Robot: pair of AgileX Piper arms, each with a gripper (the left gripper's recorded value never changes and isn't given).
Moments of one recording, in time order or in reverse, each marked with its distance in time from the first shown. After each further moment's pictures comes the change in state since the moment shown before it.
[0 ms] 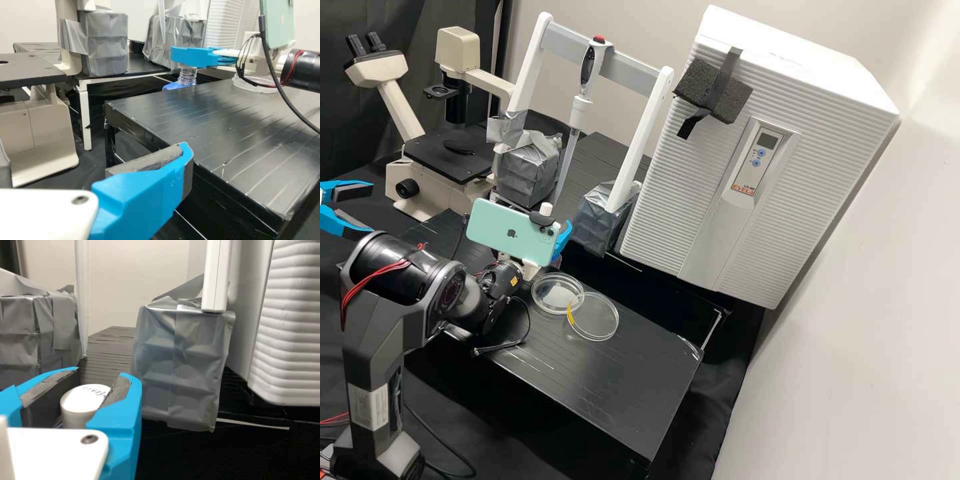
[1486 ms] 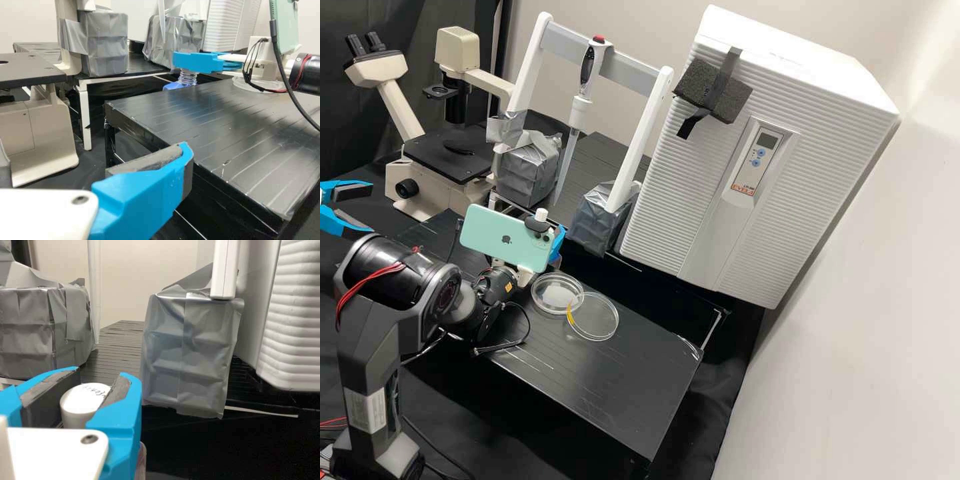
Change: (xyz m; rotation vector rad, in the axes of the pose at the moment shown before) left arm 0.000 0.000 0.000 0.000 0.000 0.000; right arm -0.011 -0.003 0.003 0.011 -0.010 -0.019
